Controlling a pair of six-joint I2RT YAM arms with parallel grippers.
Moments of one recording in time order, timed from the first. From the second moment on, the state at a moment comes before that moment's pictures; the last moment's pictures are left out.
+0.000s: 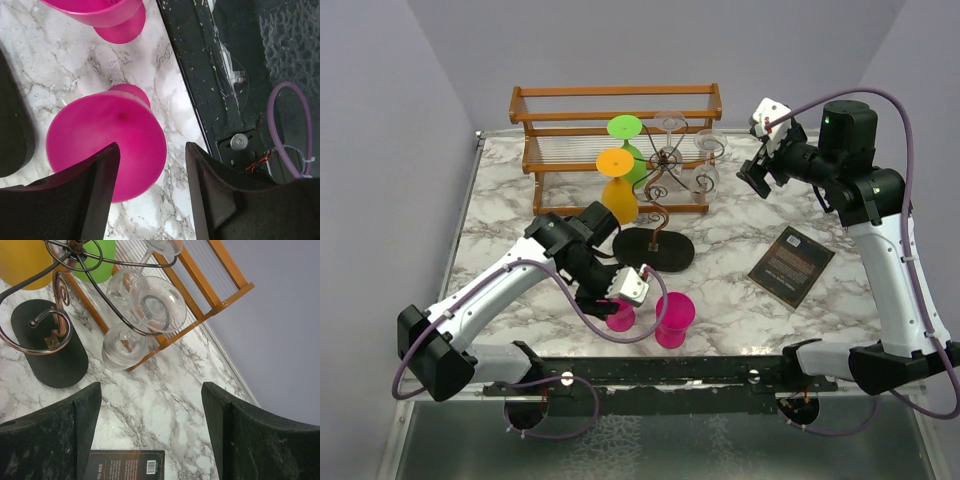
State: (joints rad) left arm -0.72 1.26 1.23 -1.34 0.64 1.12; right arm 0.26 1.28 1.71 -0.84 -0.41 -0.67
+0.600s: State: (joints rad) left arm -0.80 1.29 1.16 -1.33 0.58 1.12; right arm 0.26 1.30 1.70 -0.84 -0.41 -0.69
